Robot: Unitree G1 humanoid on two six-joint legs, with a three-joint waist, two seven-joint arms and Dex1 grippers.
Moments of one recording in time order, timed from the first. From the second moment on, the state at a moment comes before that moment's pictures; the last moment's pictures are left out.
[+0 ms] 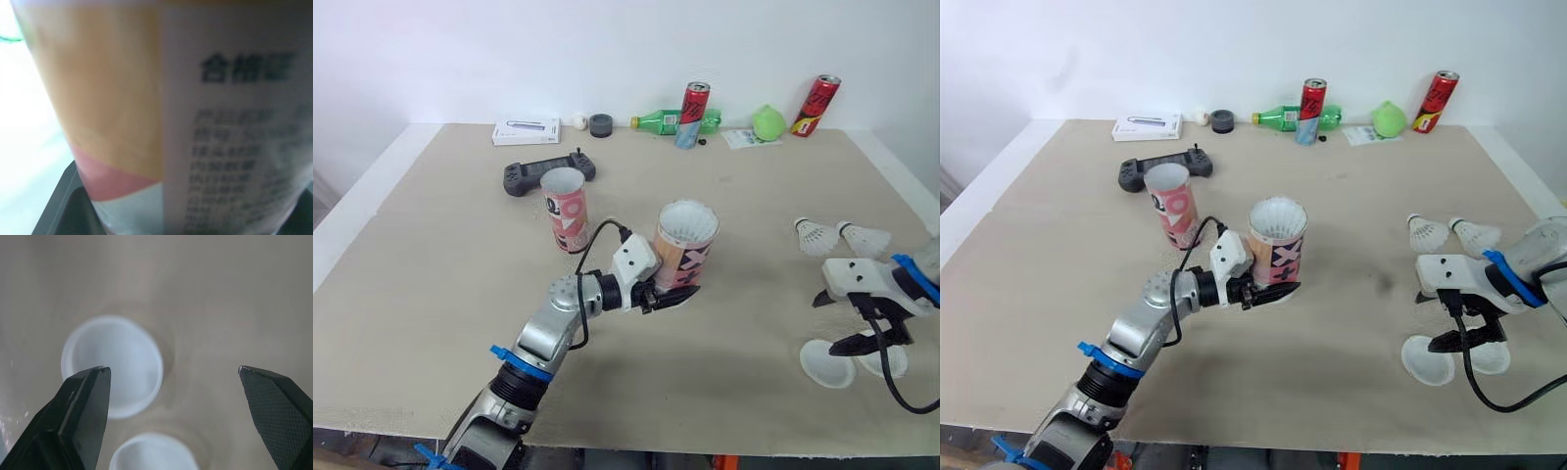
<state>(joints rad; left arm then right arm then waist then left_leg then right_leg) -0.47 0.07 -0.32 0.10 -0.16 0.21 -0.78 -0.50 -1.37 0.33 0.24 0.11 0.12 1.57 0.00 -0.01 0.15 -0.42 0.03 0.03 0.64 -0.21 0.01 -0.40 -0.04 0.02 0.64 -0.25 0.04</state>
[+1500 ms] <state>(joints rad) -0.41 0.08 -0.34 0.26 -0.11 0.00 -0.76 -1.03 -0.86 0.13 0.02 0.37 0.51 1.39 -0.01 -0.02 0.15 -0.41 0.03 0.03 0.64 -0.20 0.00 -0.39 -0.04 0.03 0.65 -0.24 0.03</state>
